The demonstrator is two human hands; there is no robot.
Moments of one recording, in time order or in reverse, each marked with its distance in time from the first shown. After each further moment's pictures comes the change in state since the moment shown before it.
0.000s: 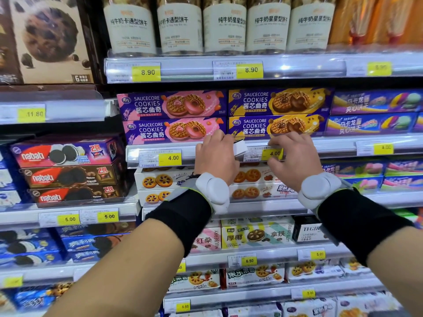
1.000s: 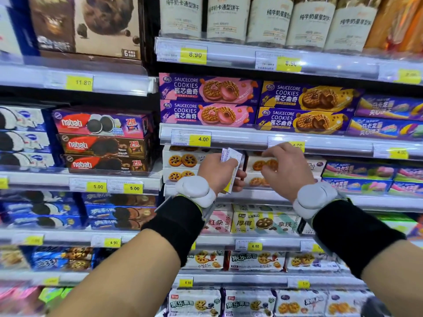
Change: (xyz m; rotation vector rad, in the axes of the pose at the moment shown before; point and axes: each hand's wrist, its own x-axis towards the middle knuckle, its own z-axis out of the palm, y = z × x) left_hand -0.071 -0.040 -0.021 -1.276 -0.223 -0.672; right_hand -0.040 -0.070 0.017 0.030 -0.162 -0.015
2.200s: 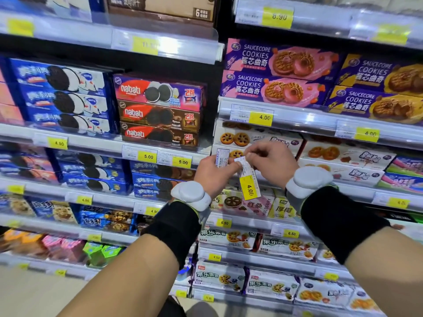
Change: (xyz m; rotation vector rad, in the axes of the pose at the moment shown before) left_hand -0.005 -0.071 -0.124 0.174 0.210 0.130; right_hand 0.005 -0.114 0.083 0.537 -0.206 -0.024
